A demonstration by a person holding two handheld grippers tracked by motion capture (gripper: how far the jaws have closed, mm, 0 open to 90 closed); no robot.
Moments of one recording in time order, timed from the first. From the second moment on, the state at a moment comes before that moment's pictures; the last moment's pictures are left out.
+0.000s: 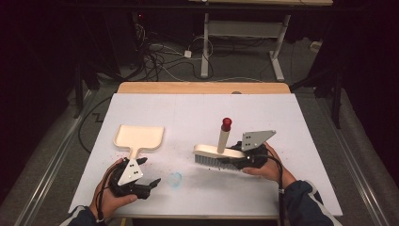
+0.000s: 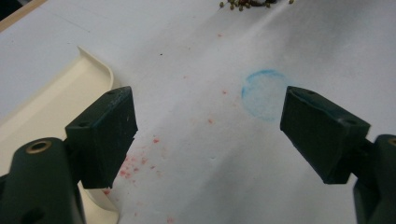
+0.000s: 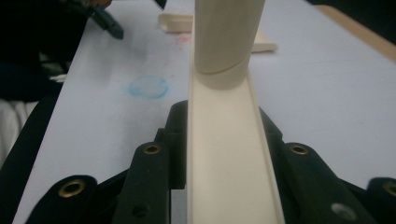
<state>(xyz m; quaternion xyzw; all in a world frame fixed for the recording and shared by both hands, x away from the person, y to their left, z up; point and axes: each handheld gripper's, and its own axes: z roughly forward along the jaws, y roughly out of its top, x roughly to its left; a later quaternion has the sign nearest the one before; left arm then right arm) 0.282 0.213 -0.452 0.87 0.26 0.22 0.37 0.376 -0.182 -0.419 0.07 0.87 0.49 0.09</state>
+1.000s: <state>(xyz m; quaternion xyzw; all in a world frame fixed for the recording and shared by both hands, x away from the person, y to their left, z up) 0.280 0.215 -0.450 0.87 0.26 0.22 0.37 0.364 -0.219 -0.437 0.38 0.77 0.38 0.34</state>
